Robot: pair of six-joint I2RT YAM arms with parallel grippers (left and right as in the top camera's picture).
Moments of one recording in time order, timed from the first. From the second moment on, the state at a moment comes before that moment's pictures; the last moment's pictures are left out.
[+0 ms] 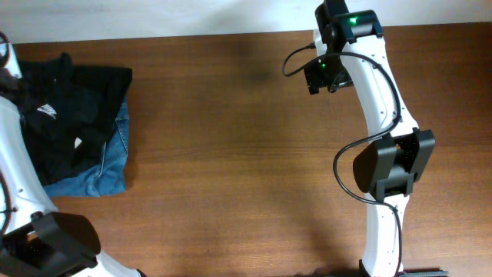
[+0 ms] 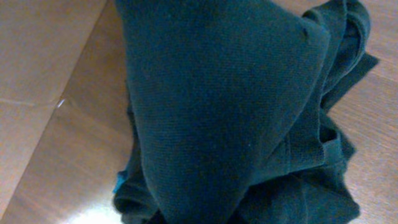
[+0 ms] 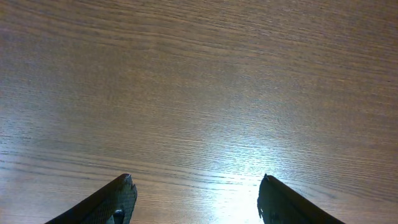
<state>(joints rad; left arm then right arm) 0.43 1.85 2.02 -1.17 -0.14 0.06 0.15 2.29 2.37 -1.49 0.08 0.00</state>
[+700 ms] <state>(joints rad) 0.46 1.85 2.02 -1.21 -0.16 0.04 0.15 2.29 2.37 -1.51 0.08 0.00</state>
